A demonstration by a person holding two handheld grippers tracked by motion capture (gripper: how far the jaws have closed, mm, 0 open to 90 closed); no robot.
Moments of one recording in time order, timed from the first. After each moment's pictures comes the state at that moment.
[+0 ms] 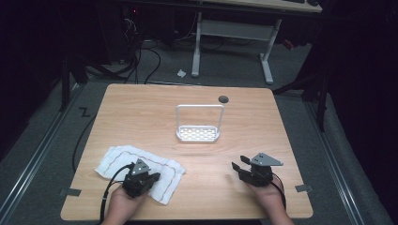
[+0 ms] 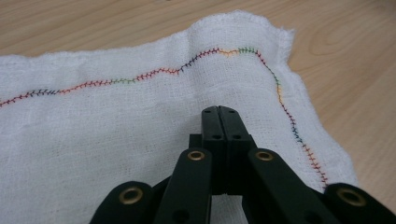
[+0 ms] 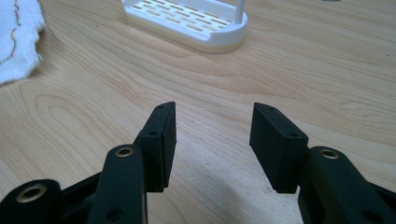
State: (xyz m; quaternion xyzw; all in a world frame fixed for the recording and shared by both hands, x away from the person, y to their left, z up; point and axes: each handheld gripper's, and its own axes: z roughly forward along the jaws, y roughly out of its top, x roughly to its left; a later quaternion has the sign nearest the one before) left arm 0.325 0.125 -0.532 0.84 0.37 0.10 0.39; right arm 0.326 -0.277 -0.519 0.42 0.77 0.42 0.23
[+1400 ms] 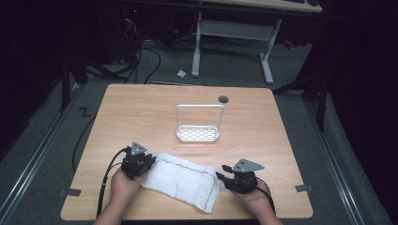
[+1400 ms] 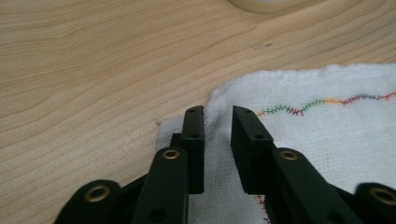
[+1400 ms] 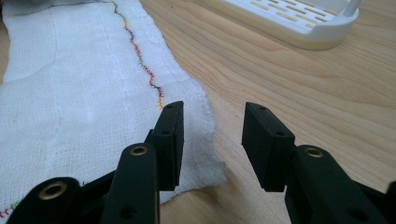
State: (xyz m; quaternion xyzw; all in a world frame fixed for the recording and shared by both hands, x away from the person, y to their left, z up) left arm 0.382 0.144 -0.530 0.80 0.44 0.17 0.37; right arm 0.315 -0.229 -0.524 0.37 0.81 0.41 0.18
